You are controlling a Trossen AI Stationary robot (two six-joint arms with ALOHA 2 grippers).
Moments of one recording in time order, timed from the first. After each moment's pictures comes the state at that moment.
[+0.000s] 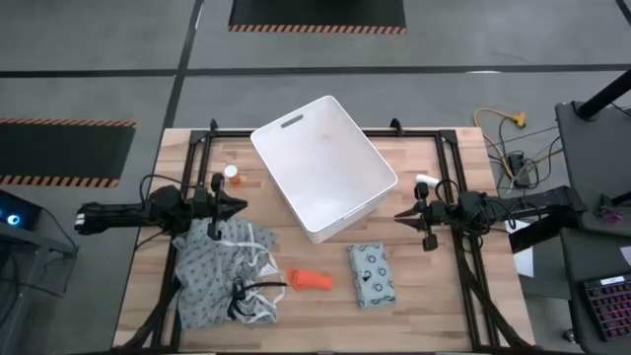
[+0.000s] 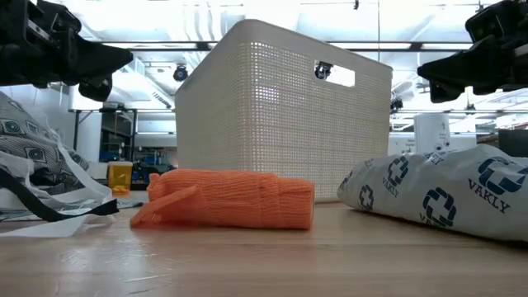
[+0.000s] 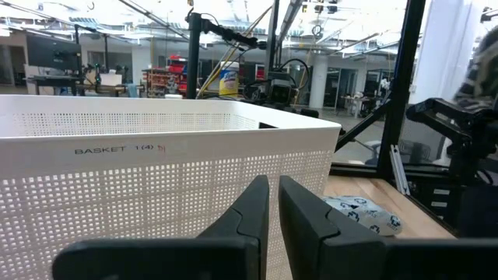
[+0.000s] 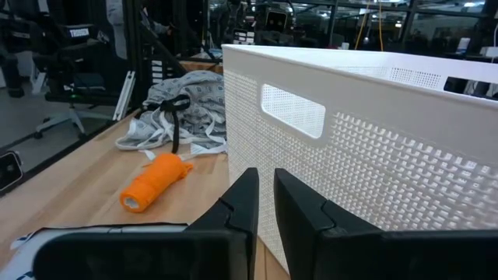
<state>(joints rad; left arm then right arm) 0.03 0.05 0.01 0.13 -0.03 -0.06 0.12 0.23 0.01 0.18 0.05 -0.03</state>
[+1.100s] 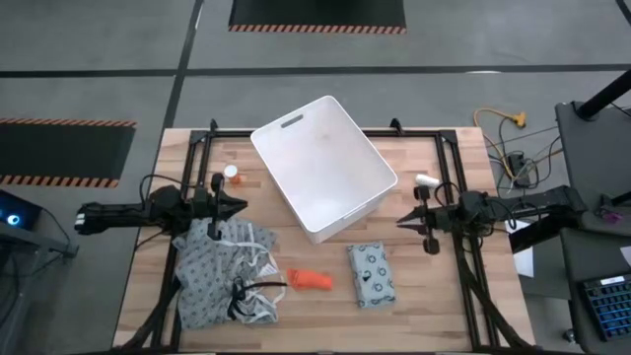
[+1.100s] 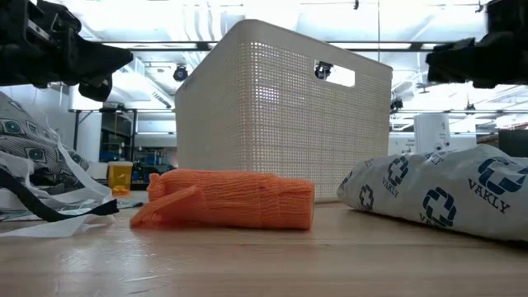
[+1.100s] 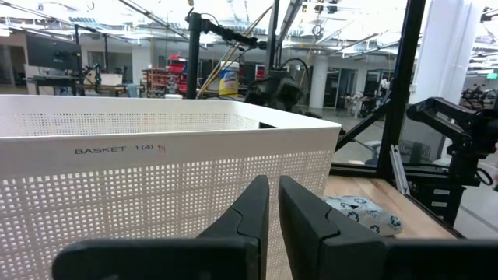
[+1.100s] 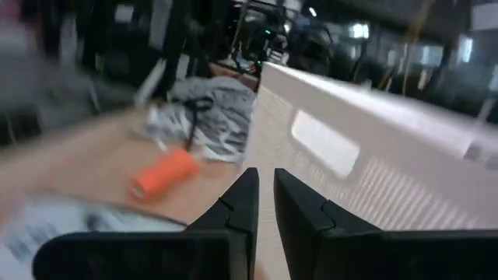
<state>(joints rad) 0.03 0.05 0.01 0.13 -0.03 -0.06 0.12 0.24 0.01 0.23 -0.05 -0.19</state>
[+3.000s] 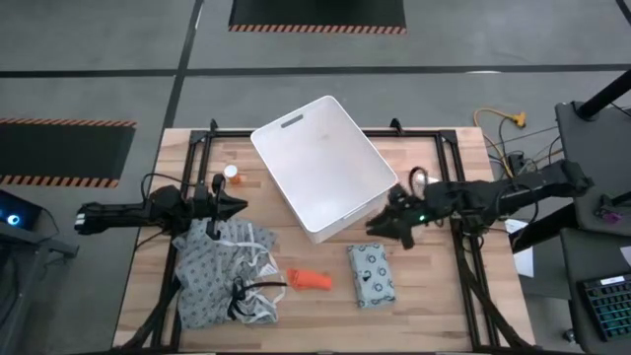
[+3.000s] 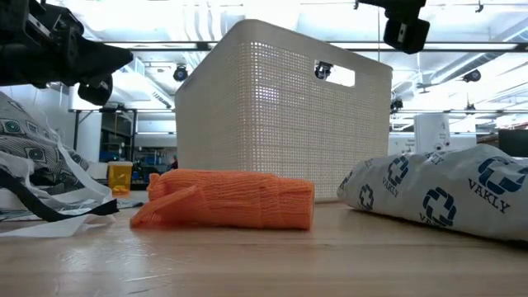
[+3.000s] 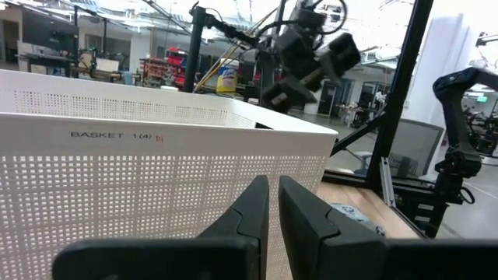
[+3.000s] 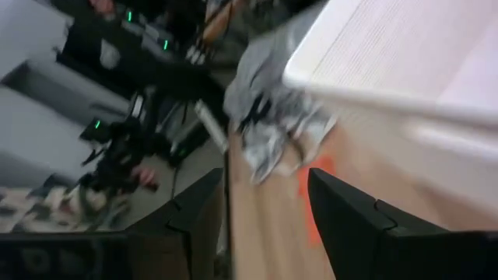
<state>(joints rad) 0.03 0.05 0.01 0.13 -0.03 -0.16 0.21 1.01 0.73 -0.03 -0.06 0.88</state>
